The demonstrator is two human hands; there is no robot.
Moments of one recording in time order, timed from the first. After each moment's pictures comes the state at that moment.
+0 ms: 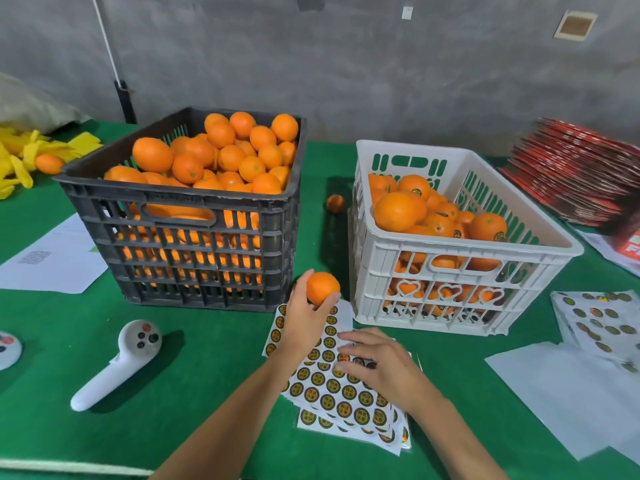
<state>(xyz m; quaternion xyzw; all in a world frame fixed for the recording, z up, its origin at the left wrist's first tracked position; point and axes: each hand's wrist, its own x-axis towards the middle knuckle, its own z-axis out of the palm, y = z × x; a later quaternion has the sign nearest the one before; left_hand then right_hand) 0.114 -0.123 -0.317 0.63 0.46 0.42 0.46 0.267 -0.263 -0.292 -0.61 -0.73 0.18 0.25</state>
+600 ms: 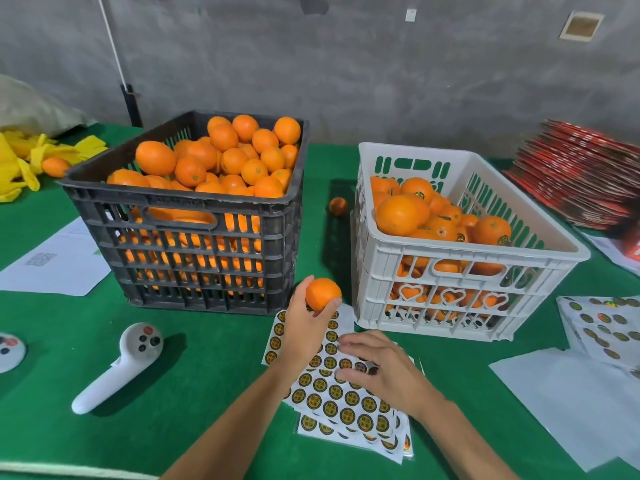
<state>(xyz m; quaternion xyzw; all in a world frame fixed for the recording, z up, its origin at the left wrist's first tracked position) 0.110 -0.134 -0.311 0.60 0.46 0.45 0.48 0.270 -0.260 -0.293 -0.59 -0.73 0.20 0.27</state>
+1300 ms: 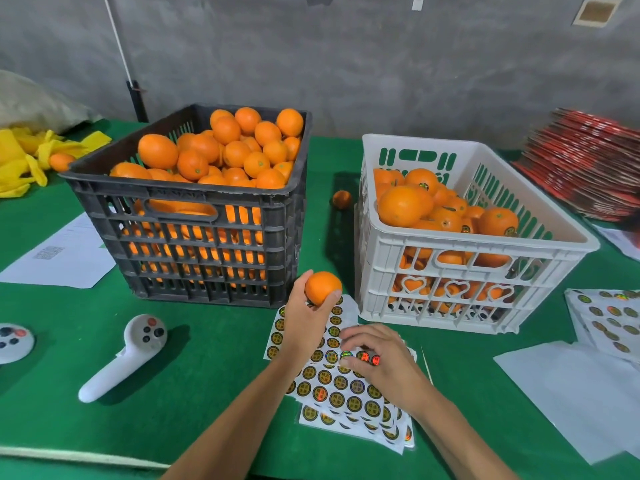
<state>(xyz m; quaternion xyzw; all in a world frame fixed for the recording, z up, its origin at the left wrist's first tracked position) 0.109 -0.145 -0.301 0.59 0.49 0.45 0.46 0.261 -0.263 -0.295 -0.60 -0.71 0.18 0.34</state>
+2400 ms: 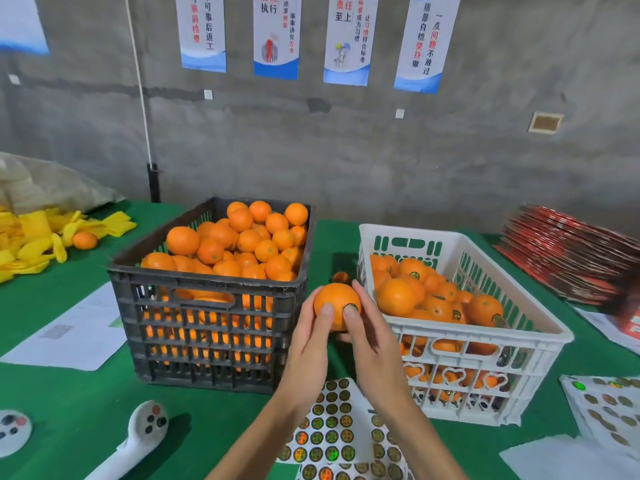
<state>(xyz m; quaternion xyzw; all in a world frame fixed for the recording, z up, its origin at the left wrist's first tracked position) 0.082 -0.168 -0.154 0.57 0.27 0.51 0.58 0.199 -0.216 -0.134 -0.51 -0.56 0.23 0.61</state>
